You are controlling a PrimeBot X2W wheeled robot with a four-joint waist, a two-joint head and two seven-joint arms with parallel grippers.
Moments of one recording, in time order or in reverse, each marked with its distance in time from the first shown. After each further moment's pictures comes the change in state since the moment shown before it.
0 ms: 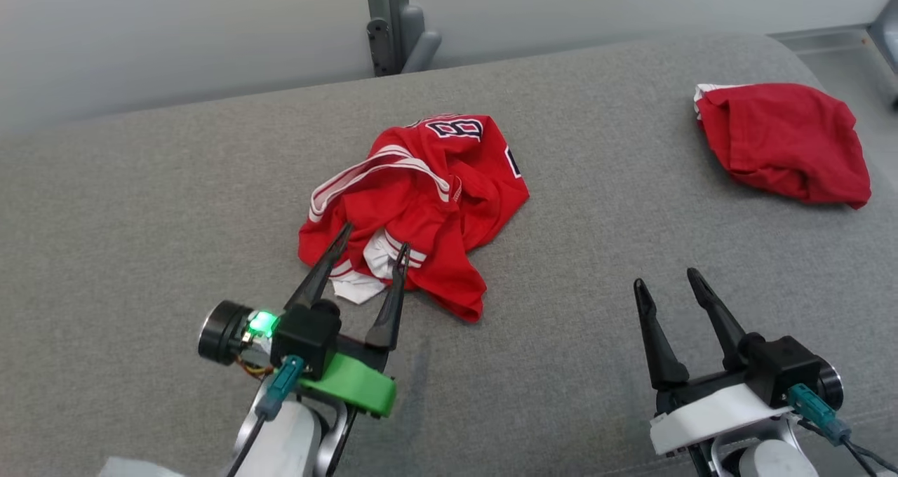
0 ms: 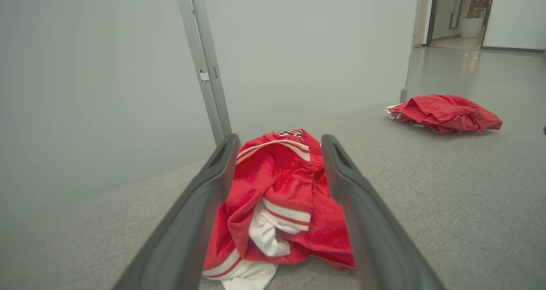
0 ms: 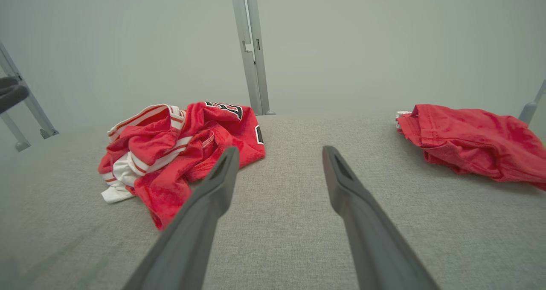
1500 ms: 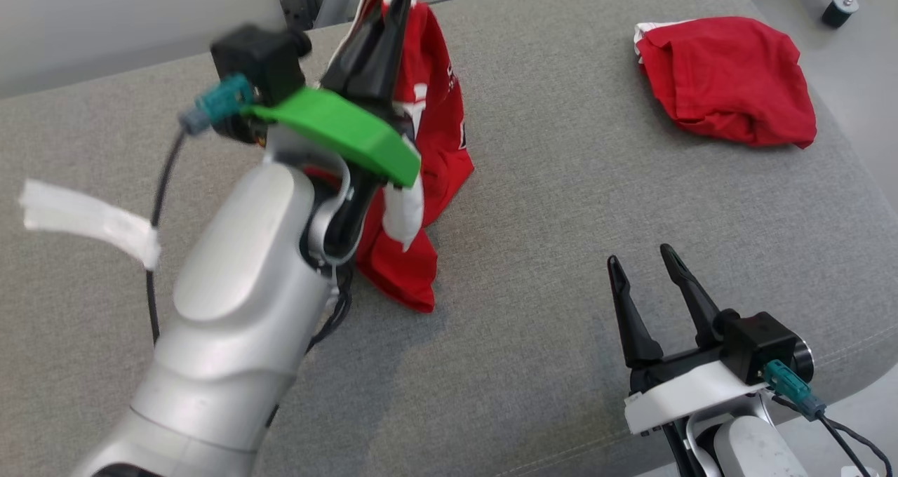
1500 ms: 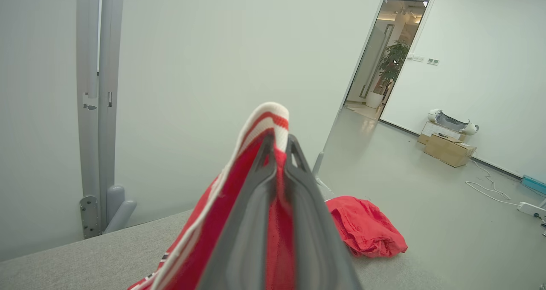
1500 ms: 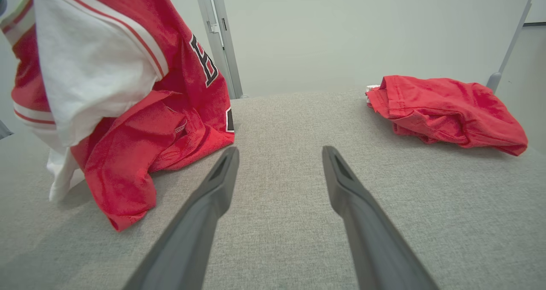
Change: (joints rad) left arm -0.563 0.000 -0.147 0.206 -0.535 0.008 0.111; right arm -0.080 0.026 0.029 0.028 0.008 0.000 0.000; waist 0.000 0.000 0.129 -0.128
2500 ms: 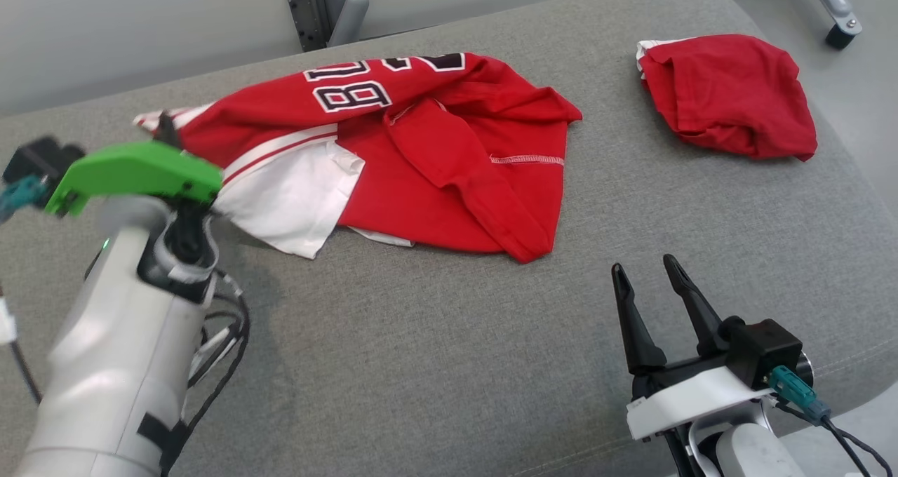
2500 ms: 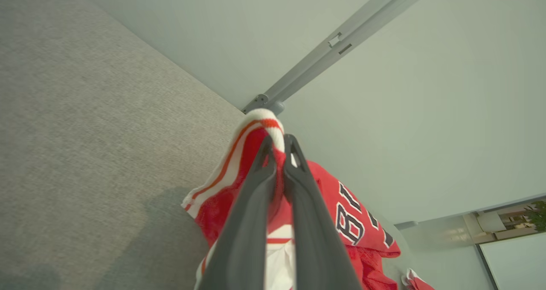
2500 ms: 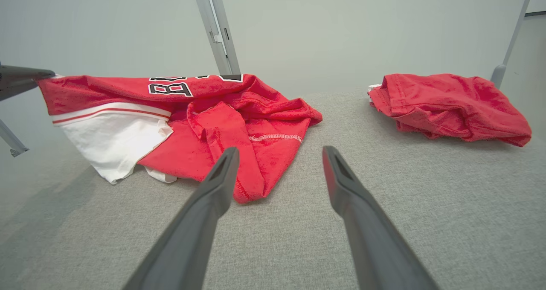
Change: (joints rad) left arm -0.071 0.156 0.053 0.337 -0.738 0.316 -0.031; right arm 0.023 0.002 0.005 0.007 0.053 0.000 0.000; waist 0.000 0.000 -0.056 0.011
